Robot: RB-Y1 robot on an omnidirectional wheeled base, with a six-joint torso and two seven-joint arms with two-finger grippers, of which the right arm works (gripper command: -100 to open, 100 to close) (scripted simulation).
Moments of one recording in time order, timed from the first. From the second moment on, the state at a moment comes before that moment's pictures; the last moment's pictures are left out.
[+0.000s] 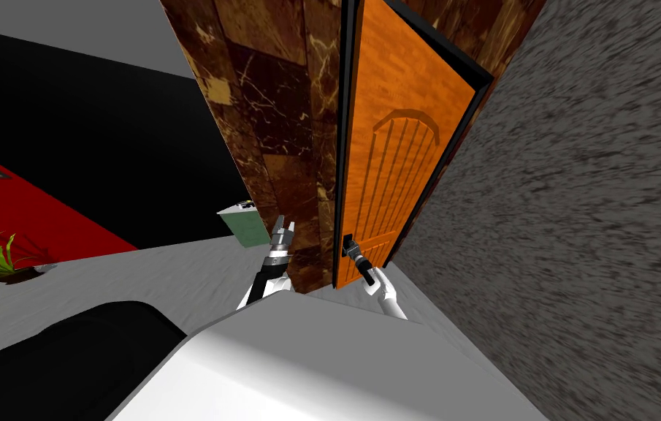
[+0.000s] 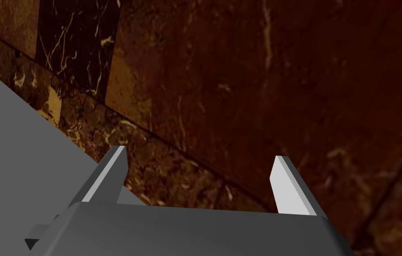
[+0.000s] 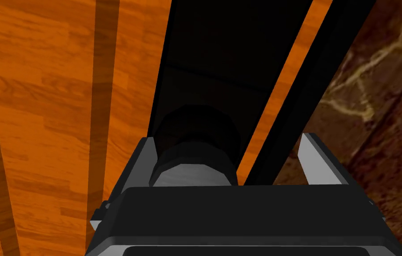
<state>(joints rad) -0.18 -0.10 0.19 -1.10 0.81 -0.35 1.01</state>
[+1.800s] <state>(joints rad) -0.23 -0.11 0.11 -1.06 0.74 -0.19 1.05</state>
